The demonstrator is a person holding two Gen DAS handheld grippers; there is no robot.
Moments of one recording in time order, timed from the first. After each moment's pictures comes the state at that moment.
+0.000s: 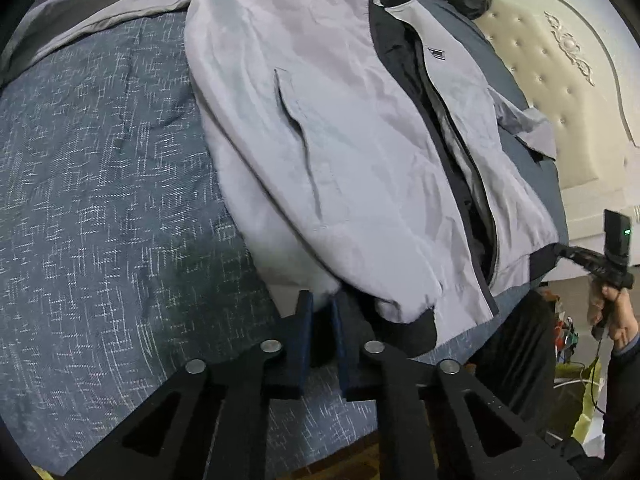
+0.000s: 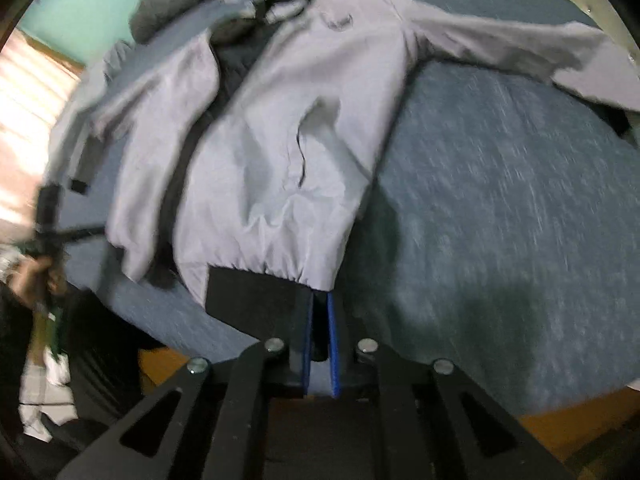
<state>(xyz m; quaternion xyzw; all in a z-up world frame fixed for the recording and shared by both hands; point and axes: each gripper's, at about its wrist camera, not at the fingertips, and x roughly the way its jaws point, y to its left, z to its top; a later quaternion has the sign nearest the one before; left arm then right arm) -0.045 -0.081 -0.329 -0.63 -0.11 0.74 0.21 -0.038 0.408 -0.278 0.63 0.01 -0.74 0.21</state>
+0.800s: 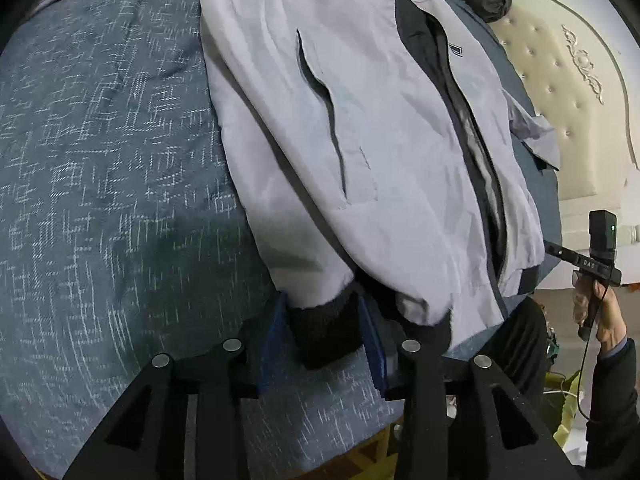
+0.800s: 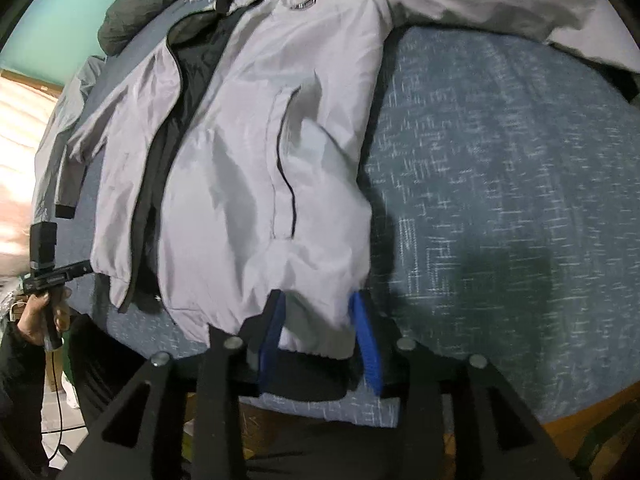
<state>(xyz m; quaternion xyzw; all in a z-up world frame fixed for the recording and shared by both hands) -0.051 -0.089 -0.362 -0.65 -0.15 0.71 0.21 -0.080 0.399 -0.308 0.66 -0.05 -0.72 0.20</state>
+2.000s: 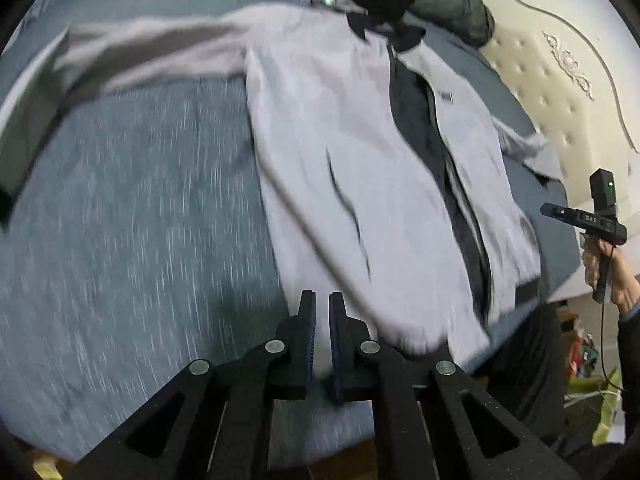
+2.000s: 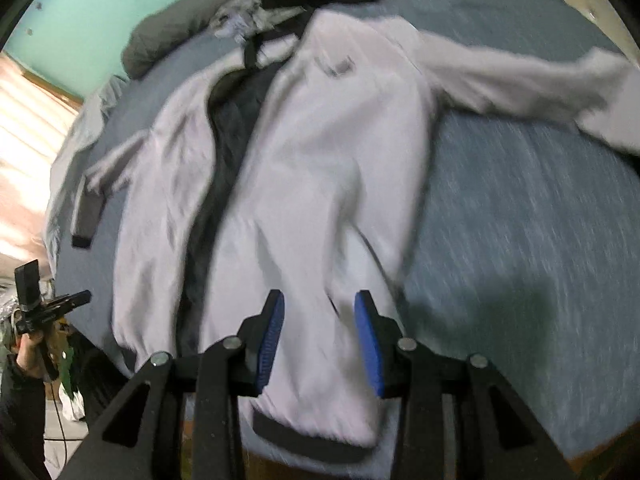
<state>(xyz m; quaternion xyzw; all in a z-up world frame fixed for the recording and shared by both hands) -0.069 -0.115 -0.273 -0.57 -0.10 0.80 0.16 -0.142 0.336 -0.262 0.58 -0.05 -0.78 0.24</state>
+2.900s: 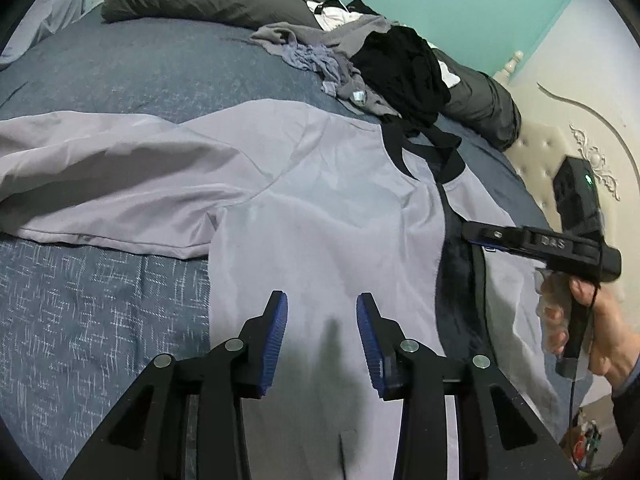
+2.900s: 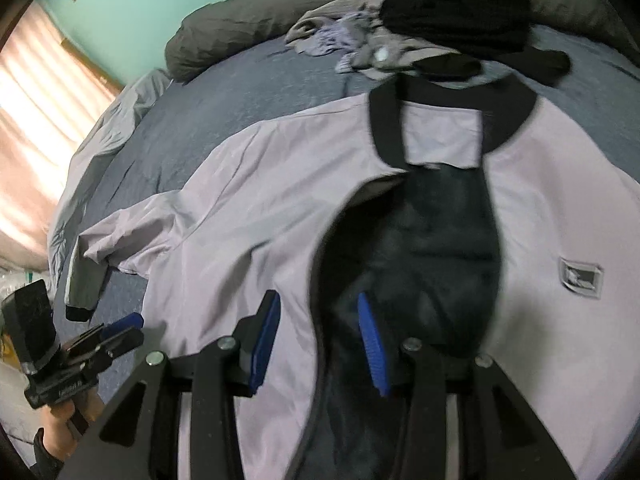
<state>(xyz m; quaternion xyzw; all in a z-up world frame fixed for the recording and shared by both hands) -0.223 -0.101 -0.318 -0.44 -0.17 0.87 0.12 -0.321 0.108 -0.297 0.53 -0.01 -0.78 0.33</state>
